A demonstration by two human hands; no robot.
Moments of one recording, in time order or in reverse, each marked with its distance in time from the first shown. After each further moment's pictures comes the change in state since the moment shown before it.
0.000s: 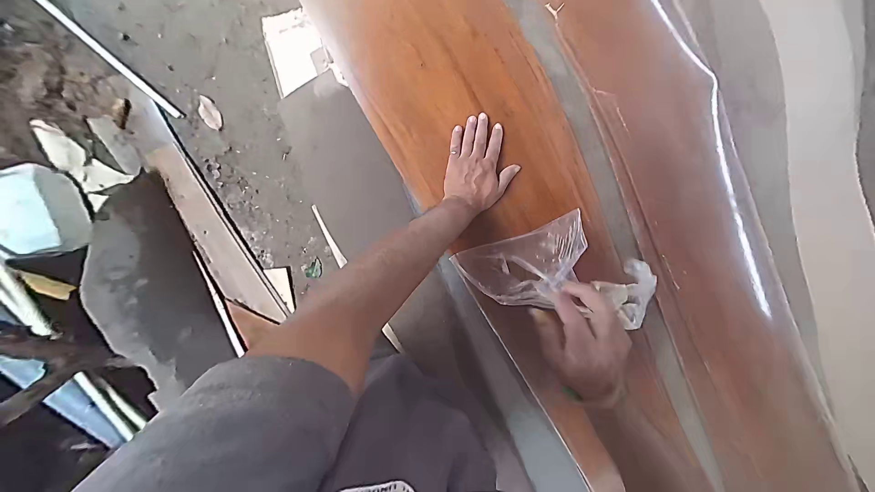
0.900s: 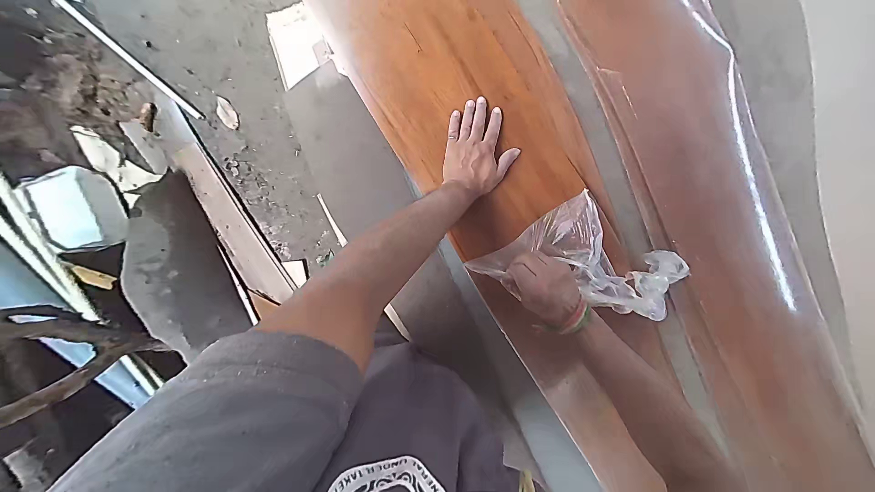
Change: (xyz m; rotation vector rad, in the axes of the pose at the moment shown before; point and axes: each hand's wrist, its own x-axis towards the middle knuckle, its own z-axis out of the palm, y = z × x) left_hand 0.002 0.000 -0.003 0.003 -0.021 -0.004; right_hand 0.004 0.032 0.063 0.206 -0.350 -0.304
